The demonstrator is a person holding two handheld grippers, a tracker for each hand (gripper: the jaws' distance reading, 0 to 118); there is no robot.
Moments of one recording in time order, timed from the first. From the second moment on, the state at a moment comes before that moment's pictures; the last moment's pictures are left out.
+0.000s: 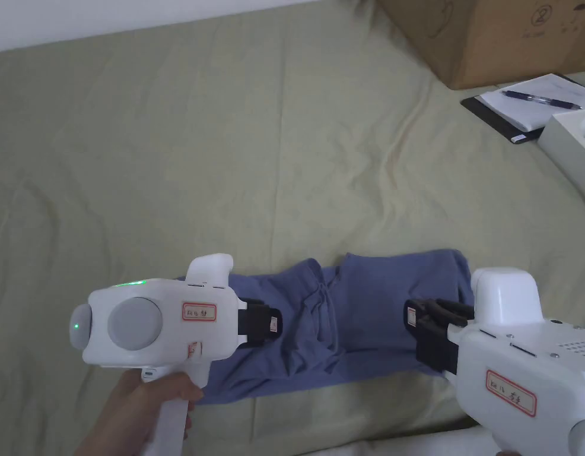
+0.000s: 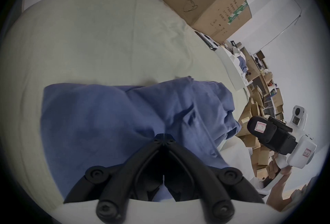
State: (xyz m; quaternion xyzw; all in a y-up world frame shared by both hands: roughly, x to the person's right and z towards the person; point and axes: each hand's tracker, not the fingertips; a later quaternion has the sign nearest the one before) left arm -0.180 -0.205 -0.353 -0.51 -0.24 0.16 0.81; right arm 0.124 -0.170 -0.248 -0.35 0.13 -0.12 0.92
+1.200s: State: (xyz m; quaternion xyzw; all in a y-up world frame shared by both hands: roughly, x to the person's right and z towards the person) left arm -0.357 -0.231 -0.324 -0.51 -0.23 0.36 0.75; right arm 0.078 -0.152 -0.249 -0.29 0.14 -0.09 0.94
